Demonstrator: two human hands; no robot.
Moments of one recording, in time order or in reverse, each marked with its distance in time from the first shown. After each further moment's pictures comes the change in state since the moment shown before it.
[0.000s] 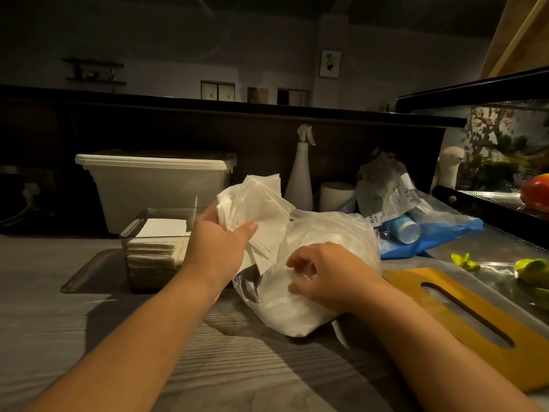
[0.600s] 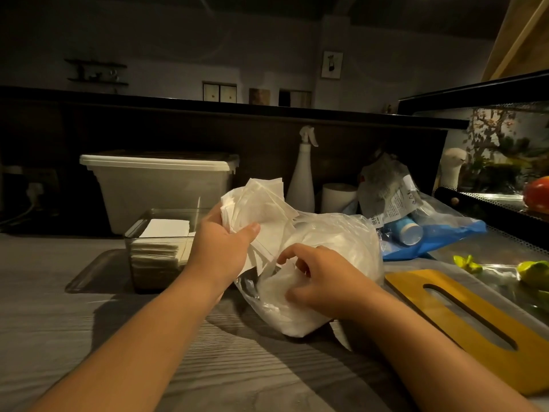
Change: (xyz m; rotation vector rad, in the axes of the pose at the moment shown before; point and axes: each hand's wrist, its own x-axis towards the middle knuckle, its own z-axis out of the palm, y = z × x) left_hand 0.005 -0.006 -0.001 0.022 -0.010 0.009; right_hand -0.002 -0.010 0.007 0.159 0.035 -0.023
